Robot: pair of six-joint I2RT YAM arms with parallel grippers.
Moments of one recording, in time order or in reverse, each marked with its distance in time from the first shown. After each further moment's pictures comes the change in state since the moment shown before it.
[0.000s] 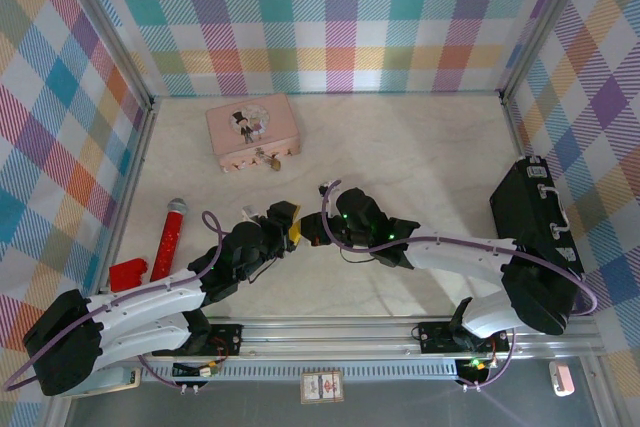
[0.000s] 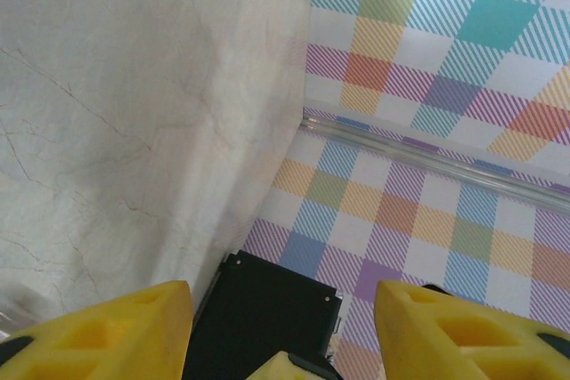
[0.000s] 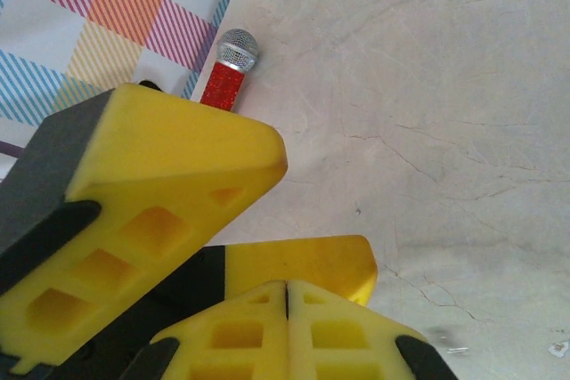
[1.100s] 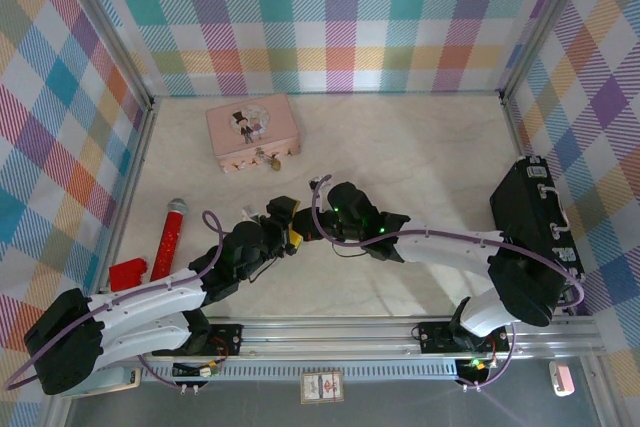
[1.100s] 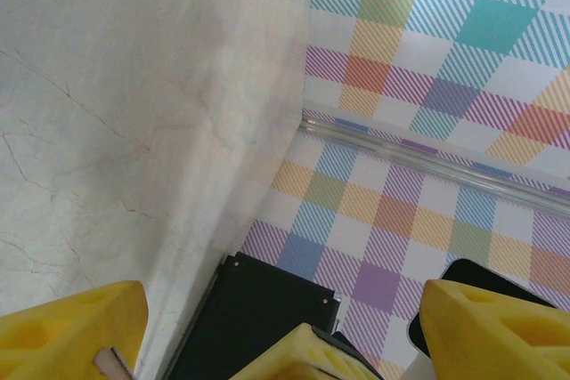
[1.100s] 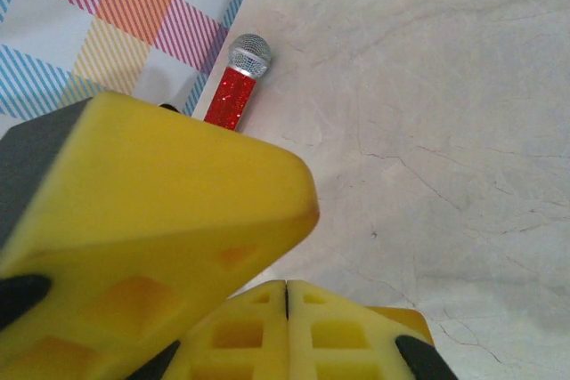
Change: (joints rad) left arm 0.000 0.010 0.003 0.006 -0.002 -0.008; right arm -0.003 0.080 0.076 0.013 -0.025 -0.028
